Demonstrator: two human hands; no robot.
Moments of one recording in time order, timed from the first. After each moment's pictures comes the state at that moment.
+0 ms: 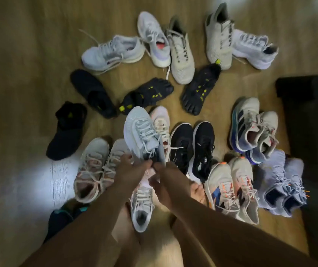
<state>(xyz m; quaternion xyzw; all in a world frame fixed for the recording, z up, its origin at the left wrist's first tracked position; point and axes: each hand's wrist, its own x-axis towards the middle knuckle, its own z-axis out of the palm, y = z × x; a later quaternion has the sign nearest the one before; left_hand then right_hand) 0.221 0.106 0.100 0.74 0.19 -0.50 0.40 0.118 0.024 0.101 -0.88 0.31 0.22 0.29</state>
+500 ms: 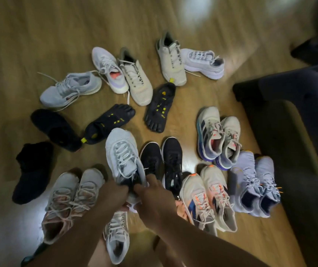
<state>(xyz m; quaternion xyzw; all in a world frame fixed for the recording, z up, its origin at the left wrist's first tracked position) 0.201 0.024 0.119 0.80 0.10 -0.53 0.25 0.082 -0.044 0.133 -0.90 0.29 0.18 0.28</state>
